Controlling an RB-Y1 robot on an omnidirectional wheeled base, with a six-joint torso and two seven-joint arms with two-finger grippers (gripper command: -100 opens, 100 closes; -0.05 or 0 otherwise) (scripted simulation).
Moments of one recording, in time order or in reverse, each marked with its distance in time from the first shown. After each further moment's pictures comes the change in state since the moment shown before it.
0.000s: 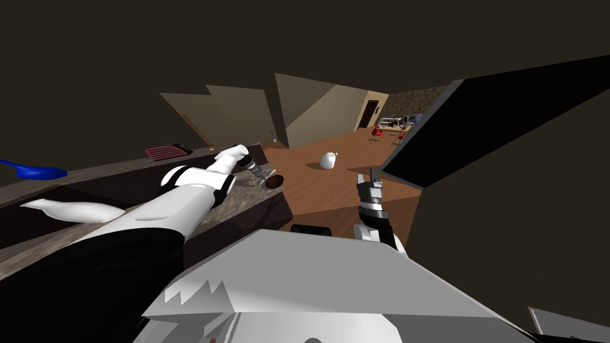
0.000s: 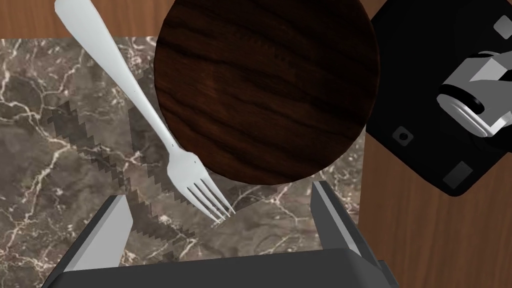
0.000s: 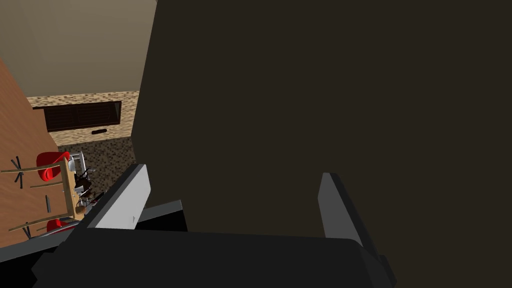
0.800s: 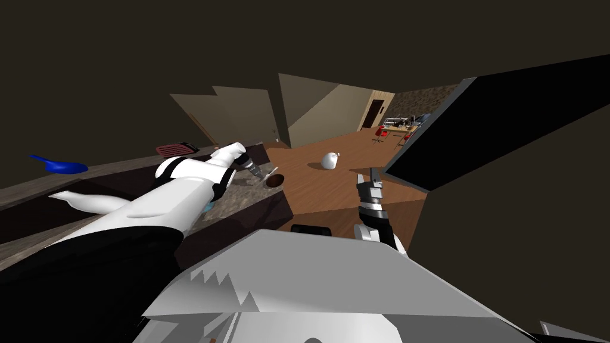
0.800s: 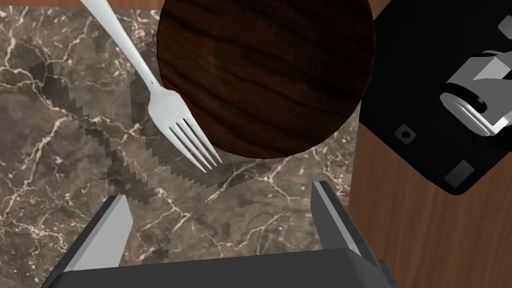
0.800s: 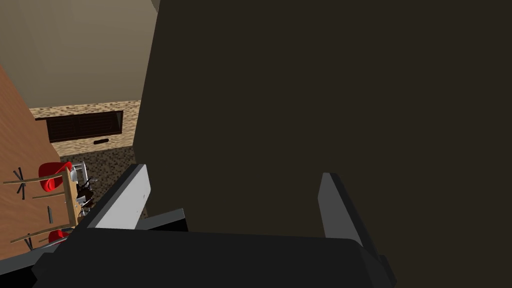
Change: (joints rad) left arm -0.124 0.008 -0.062 0.204 0.014 -0.043 -0.085; right arm 0.000 0.000 0.000 0.000 0.000 0.000 0.000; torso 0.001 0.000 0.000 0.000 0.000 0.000
